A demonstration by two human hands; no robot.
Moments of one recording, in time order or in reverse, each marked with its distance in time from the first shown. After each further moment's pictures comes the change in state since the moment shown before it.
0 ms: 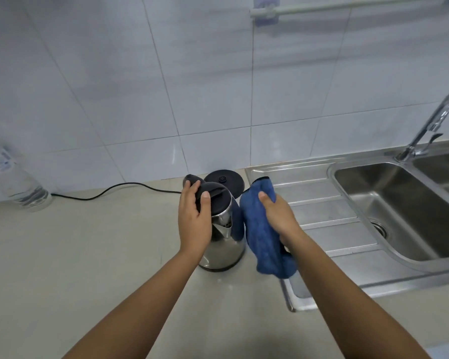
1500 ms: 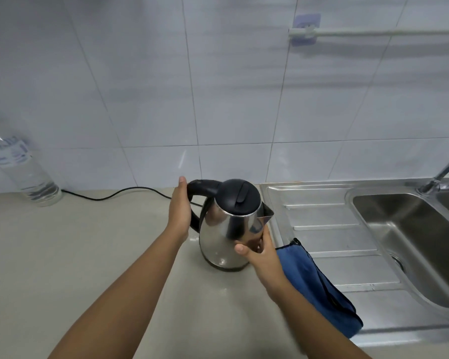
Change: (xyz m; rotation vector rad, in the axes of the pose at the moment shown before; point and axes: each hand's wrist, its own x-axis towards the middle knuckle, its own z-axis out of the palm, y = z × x) left_hand 0.095 -0.037 -0.034 -0.358 -0.065 -0.466; right_hand -0.001 0.067 0.072 0.308 -0.261 -0.190
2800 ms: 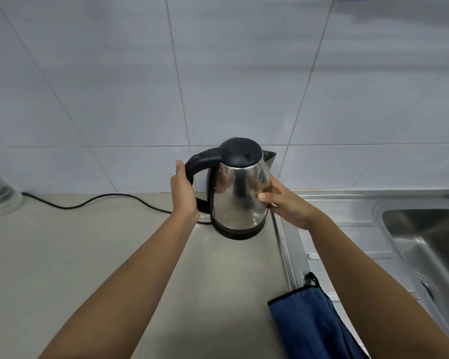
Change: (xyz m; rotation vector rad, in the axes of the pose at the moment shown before) left_hand 0.153 -0.020 0.065 -0.295 0.170 -0.075; right_hand 0.237 -0.058 -0.077 -0.148 -0.425 0.127
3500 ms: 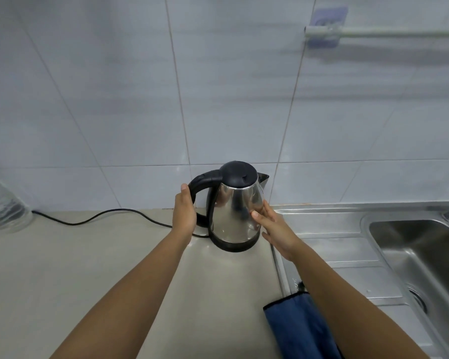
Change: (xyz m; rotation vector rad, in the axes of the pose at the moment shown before) left_hand -0.024 0.003 -0.014 0.477 -0.030 0.066; right_hand -0.030 0.022 0.036 0.014 0.237 0.074
